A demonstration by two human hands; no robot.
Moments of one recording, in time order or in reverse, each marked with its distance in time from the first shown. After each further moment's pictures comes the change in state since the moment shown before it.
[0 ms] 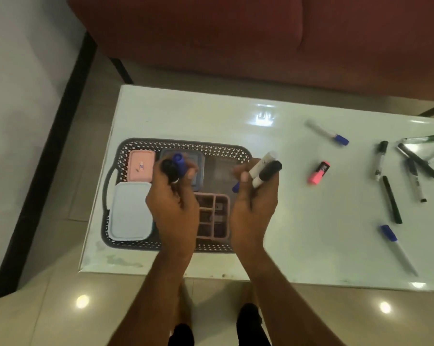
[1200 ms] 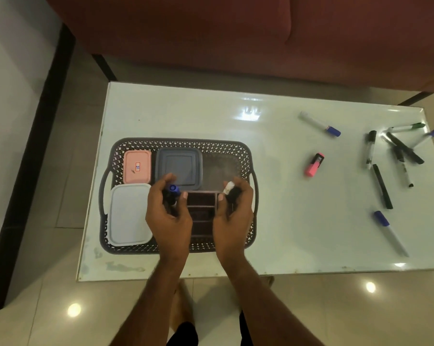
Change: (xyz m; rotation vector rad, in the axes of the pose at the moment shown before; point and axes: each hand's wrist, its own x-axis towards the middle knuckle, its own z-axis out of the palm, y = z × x) left_hand -0.010 -0.067 -0.016 0.034 -0.055 -0.082; right_hand -0.046 0.059 0.022 -0.089 -0.036 0.234
